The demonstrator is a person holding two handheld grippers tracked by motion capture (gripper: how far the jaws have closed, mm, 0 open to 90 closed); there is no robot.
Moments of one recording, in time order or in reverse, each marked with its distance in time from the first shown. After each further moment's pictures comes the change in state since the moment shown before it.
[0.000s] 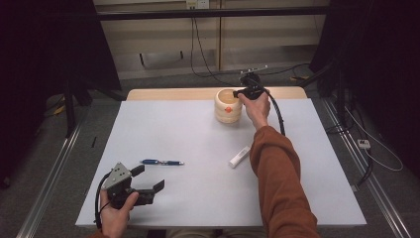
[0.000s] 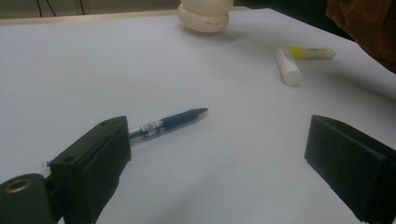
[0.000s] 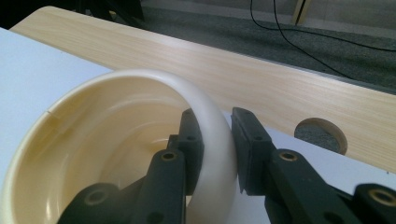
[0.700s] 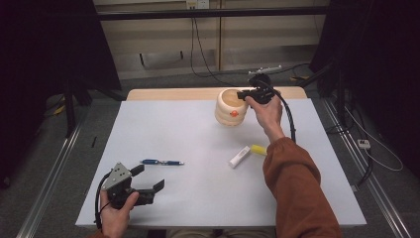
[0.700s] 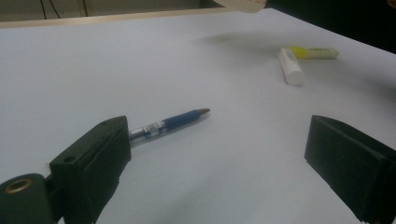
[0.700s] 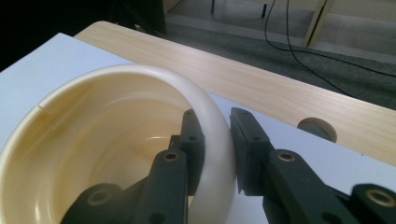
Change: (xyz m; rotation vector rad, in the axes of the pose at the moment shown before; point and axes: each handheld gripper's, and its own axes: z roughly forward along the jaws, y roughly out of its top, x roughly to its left) left arm -0.001 0.000 0.000 0.004 0.011 0.011; right arm 0.022 -0.009 -0.080 -0.079 0.065 -0.065
